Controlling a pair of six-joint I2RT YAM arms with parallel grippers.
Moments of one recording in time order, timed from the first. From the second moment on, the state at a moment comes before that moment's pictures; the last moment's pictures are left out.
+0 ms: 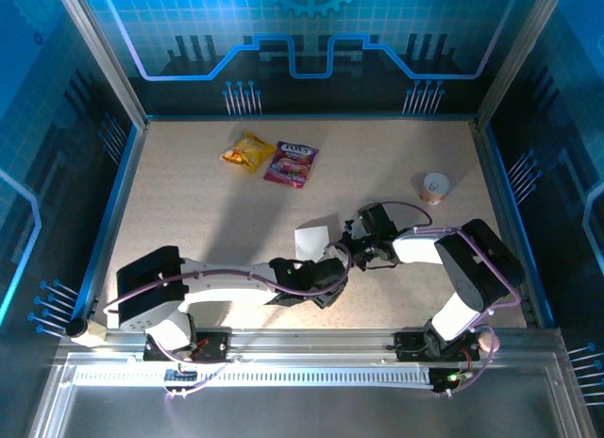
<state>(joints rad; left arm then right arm) -1.21 1.64 0.93 -0.37 -0.31 -0.47 0.50 1.63 0.60 0.07 -0.71 0.99</state>
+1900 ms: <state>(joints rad) -0.90 1.39 0.64 -0.09 0.23 -0.60 0.58 1.30 0.46 -0.08 -0.66 0.69</state>
